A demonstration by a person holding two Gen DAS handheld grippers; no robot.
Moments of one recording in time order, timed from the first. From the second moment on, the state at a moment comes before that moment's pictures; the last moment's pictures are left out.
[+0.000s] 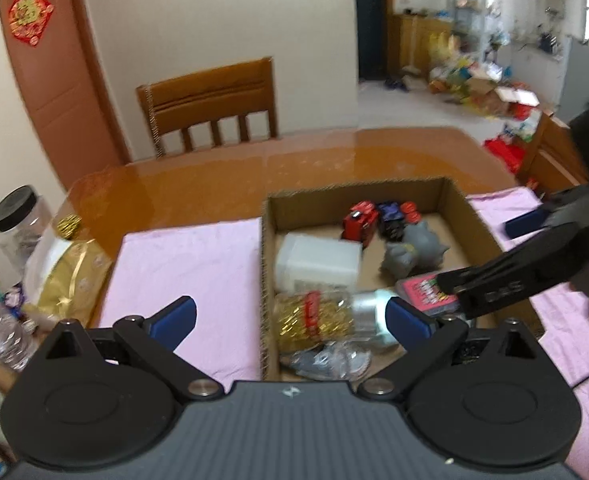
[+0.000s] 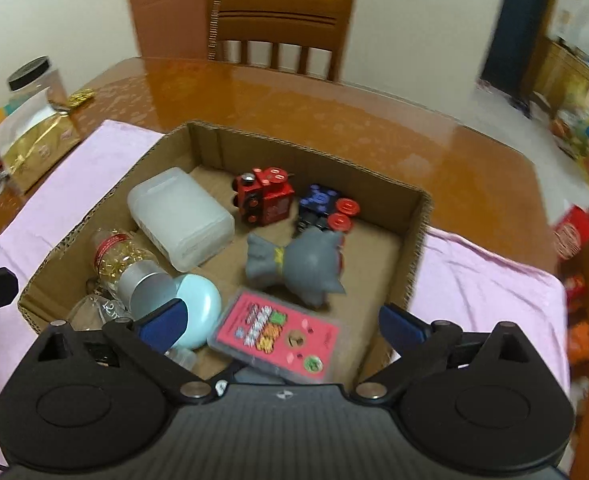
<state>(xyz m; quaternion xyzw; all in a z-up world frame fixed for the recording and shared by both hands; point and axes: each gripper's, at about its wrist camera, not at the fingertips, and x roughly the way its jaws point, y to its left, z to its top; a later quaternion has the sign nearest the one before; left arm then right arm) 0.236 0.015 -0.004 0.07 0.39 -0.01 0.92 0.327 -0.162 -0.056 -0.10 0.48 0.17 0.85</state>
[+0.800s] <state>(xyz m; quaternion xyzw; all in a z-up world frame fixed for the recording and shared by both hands) 0.220 0.019 0.011 0.04 0.43 -0.03 0.90 0.230 -0.161 0.006 -0.05 0.50 0.03 0.87</state>
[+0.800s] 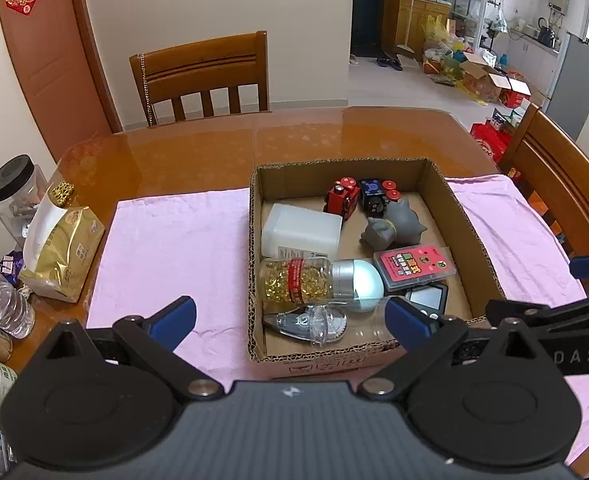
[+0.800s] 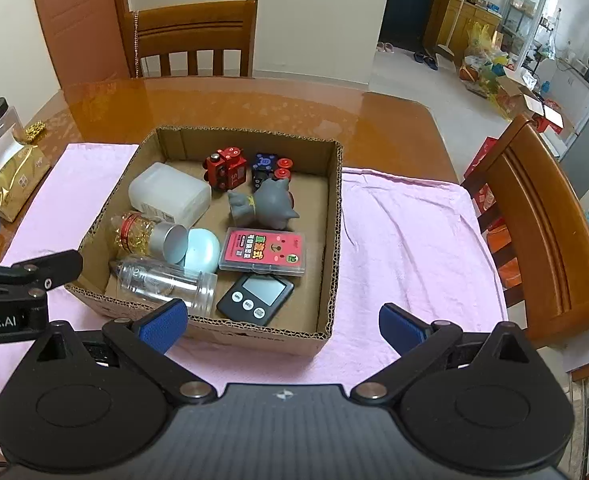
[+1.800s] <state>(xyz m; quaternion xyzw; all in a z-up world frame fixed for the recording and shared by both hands) 0.217 0.018 0.015 0.04 0.44 -0.02 0.90 0.228 -0.163 0.012 -0.05 0.49 0.02 0.87</state>
